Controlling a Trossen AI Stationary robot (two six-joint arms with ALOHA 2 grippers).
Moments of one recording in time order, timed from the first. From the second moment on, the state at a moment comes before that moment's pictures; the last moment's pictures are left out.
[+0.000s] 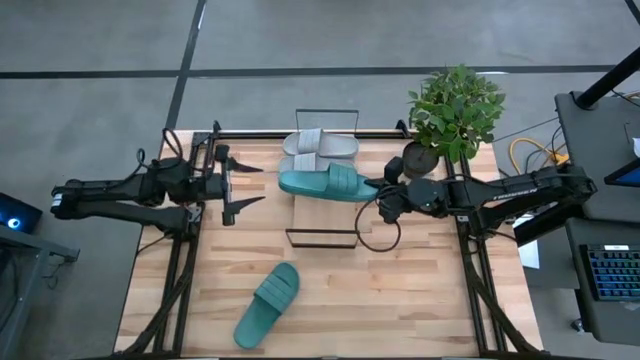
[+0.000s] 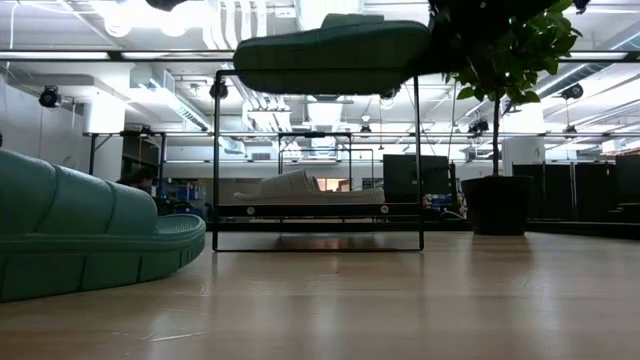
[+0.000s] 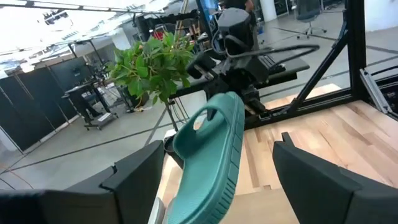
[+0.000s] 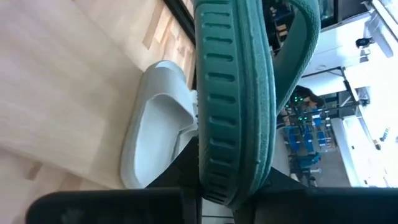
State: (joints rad) left arm 0.02 0.63 0.71 -0.08 -0.11 0.34; right arm 0.09 1.11 0.76 -0.06 0.55 -0.93
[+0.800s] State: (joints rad) left arm 0.02 0.63 0.70 -0.12 -0.11 0.33; right arm 0.03 1.14 0.46 0.28 0.44 -0.94
